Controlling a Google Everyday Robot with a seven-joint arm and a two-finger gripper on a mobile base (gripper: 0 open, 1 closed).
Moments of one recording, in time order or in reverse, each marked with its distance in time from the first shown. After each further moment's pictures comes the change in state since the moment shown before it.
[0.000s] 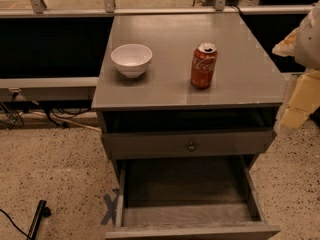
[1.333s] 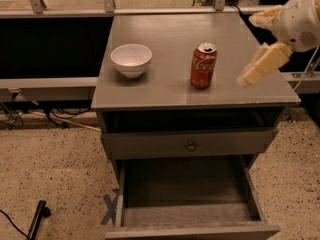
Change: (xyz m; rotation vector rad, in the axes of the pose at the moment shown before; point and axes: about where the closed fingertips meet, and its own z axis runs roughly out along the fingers) arm -0.050 -0.108 0.034 0.131 -0.474 0.004
